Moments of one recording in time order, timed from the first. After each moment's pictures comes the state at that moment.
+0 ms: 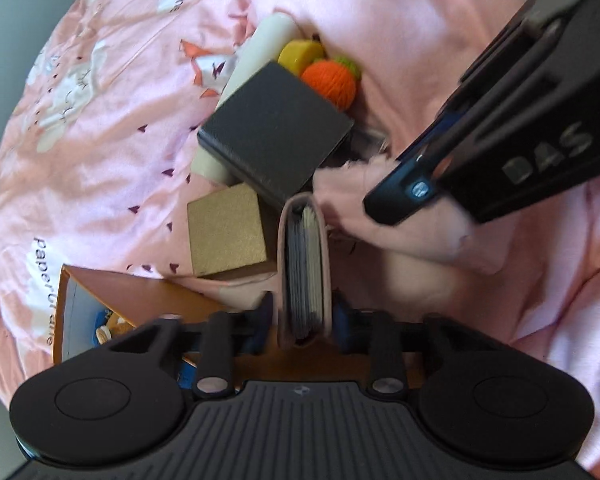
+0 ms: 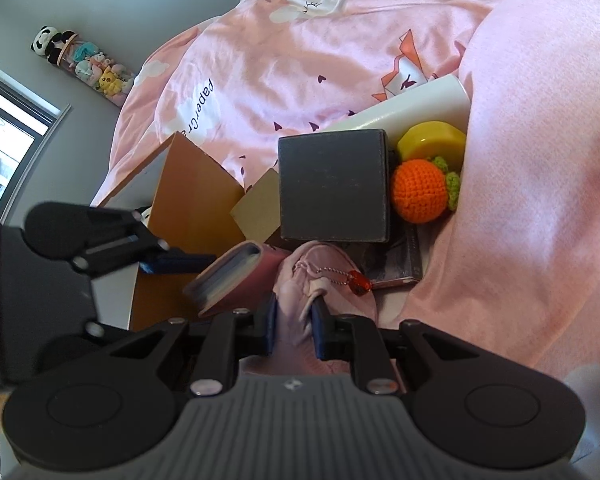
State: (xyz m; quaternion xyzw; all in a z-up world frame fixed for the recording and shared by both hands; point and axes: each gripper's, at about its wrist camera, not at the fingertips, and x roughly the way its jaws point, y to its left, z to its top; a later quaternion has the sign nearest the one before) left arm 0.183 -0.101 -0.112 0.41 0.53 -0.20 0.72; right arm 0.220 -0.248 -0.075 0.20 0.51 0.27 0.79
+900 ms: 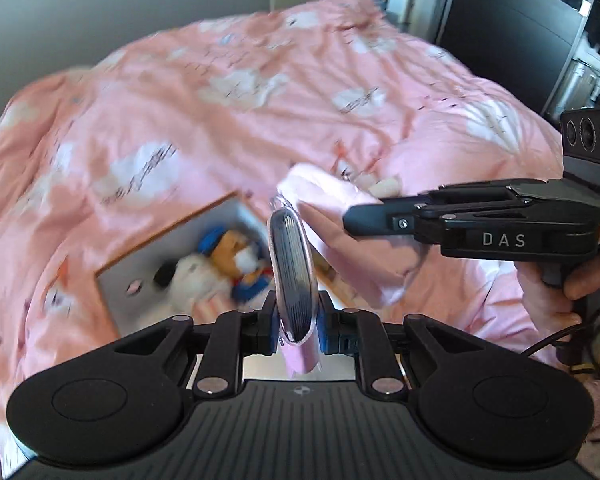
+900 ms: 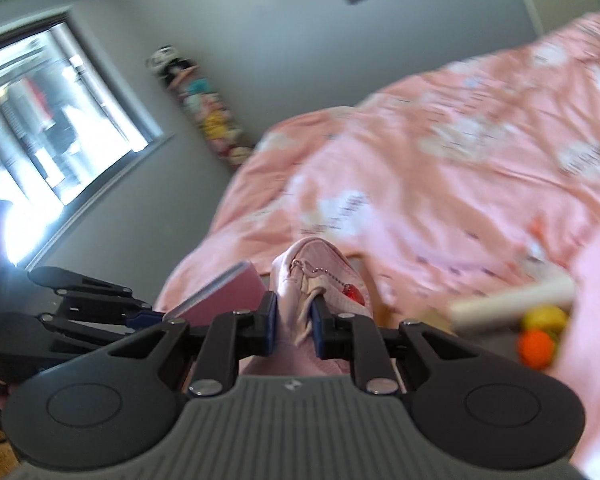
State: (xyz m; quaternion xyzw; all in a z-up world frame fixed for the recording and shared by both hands) left arm 0.115 0.052 0.082 0.04 0.50 -0.11 0.86; right arm 0.182 -0.169 0.071 0.15 0.33 0.41 0.84
